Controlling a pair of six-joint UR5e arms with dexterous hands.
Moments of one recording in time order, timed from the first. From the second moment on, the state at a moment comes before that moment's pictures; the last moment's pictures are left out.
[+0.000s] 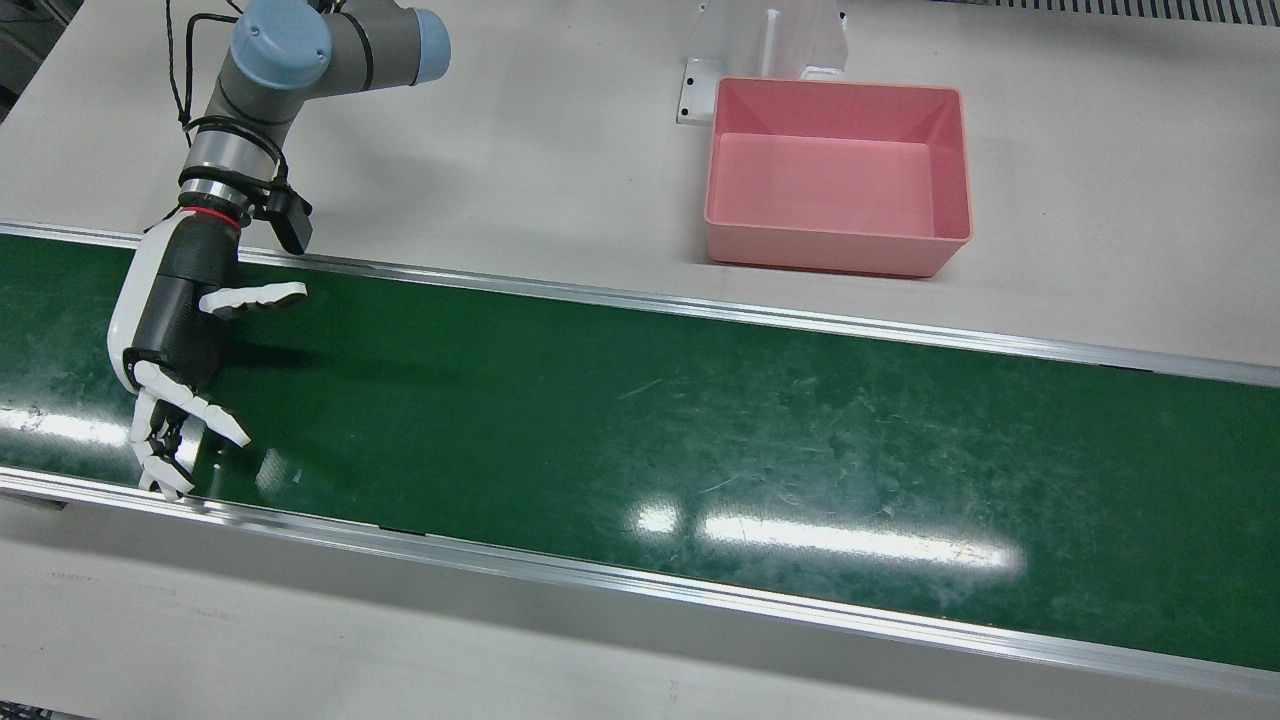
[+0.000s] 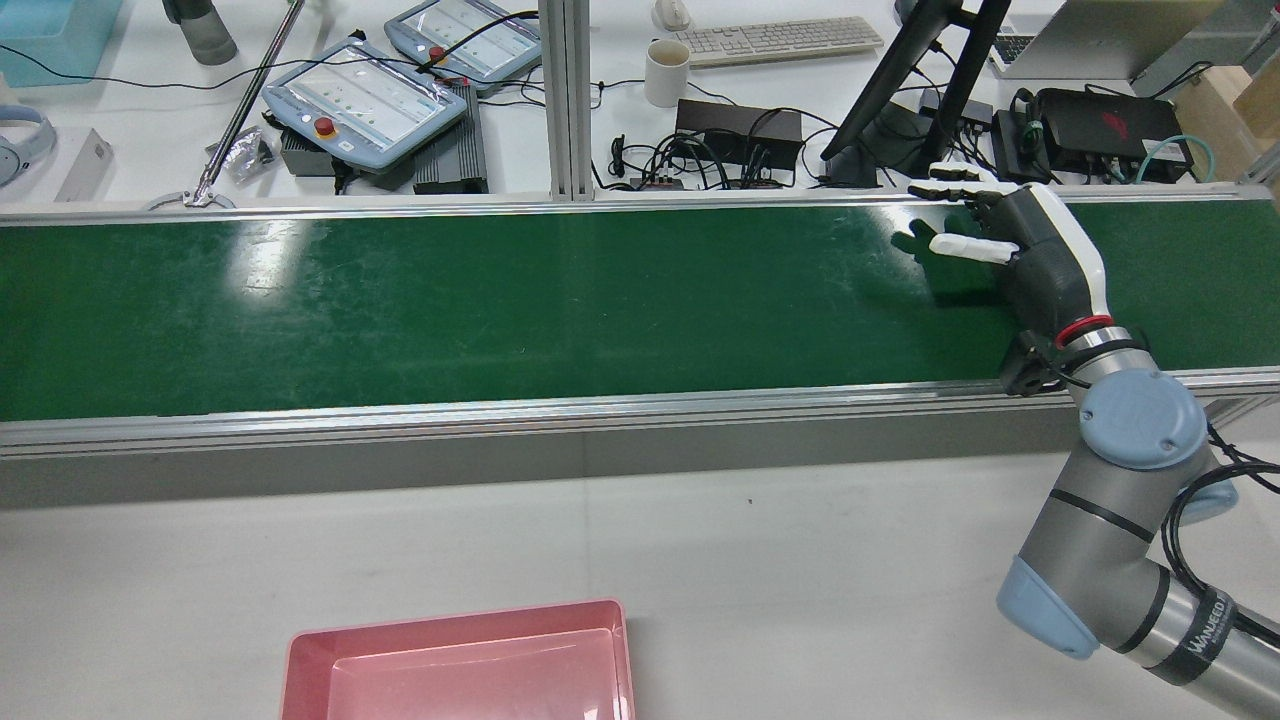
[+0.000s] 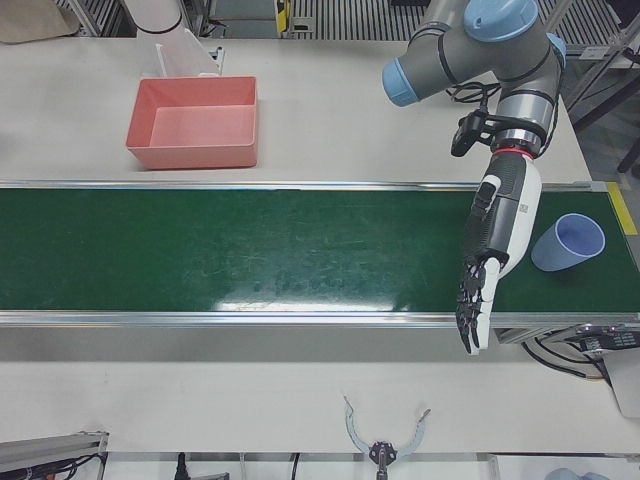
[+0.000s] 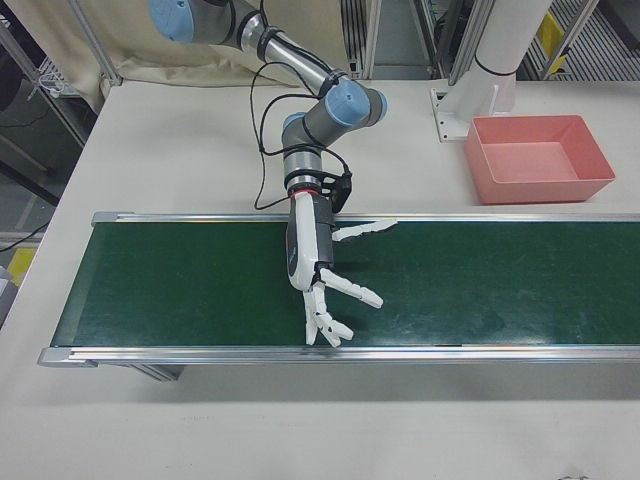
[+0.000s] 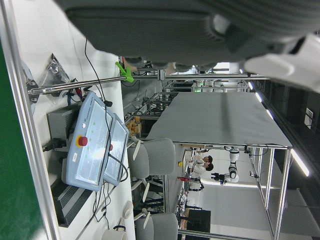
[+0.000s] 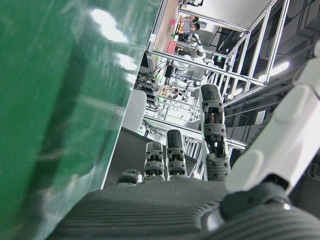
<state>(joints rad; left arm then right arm) -1.41 -1.77 -1.73 0.29 1.79 0.00 0.79 -1.36 1.83 -3.55 -0.85 -0.30</state>
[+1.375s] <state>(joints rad) -1.41 -1.77 -1.73 0.29 1.79 0.00 0.79 -1.36 1.84 -3.55 -0.85 -0.35</state>
